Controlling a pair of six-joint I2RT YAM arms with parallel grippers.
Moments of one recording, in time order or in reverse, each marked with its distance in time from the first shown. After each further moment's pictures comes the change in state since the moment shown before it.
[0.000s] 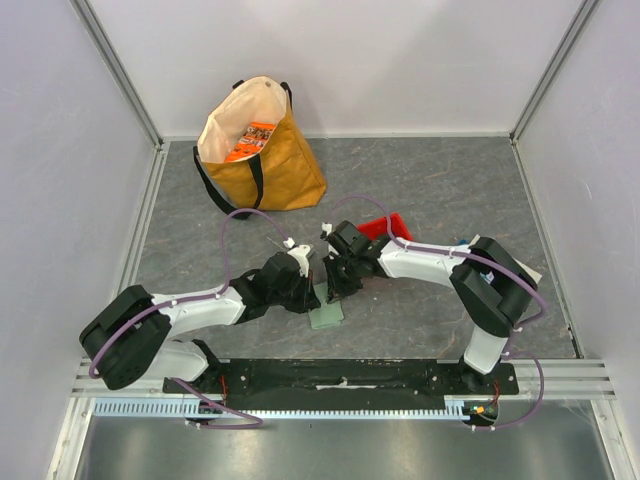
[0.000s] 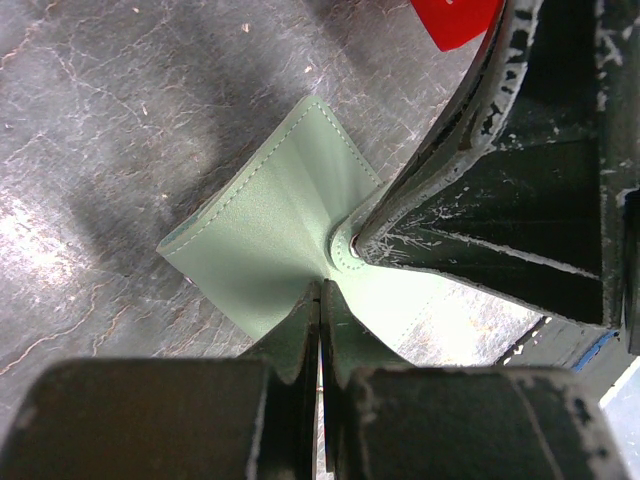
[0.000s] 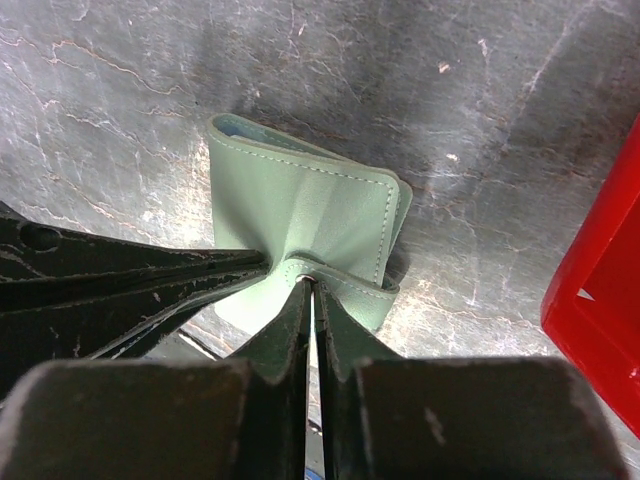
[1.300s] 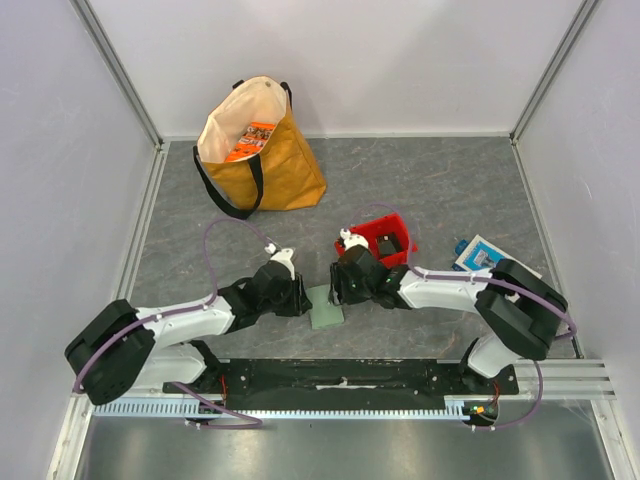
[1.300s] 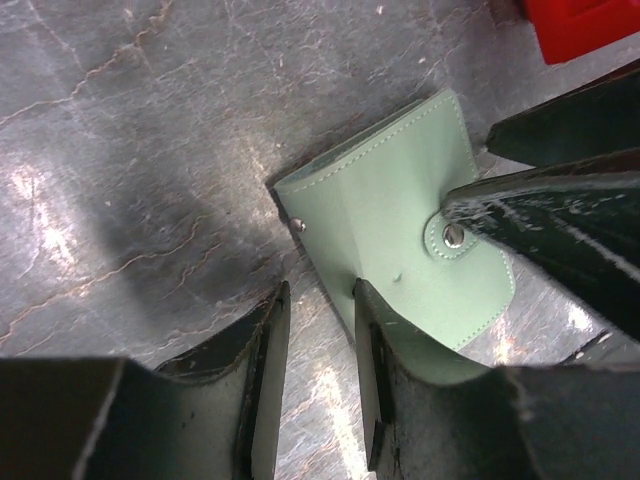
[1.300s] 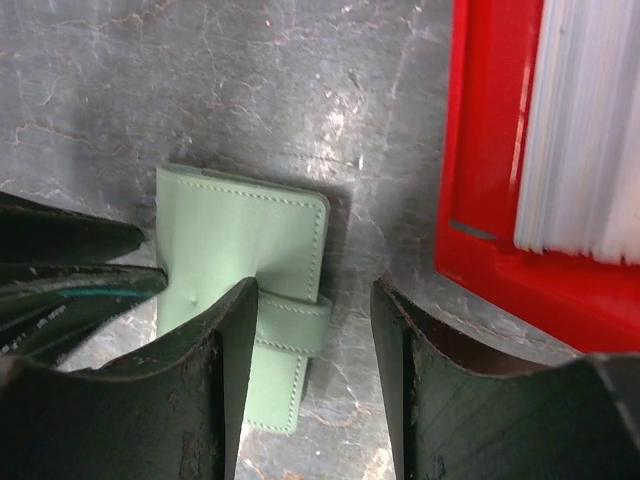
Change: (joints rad) left arm -0.001 -0.125 -0.084 -0.068 -0.158 -0.111; right arm 0.084 -0.228 -0.312 0.353 0.328 0.086
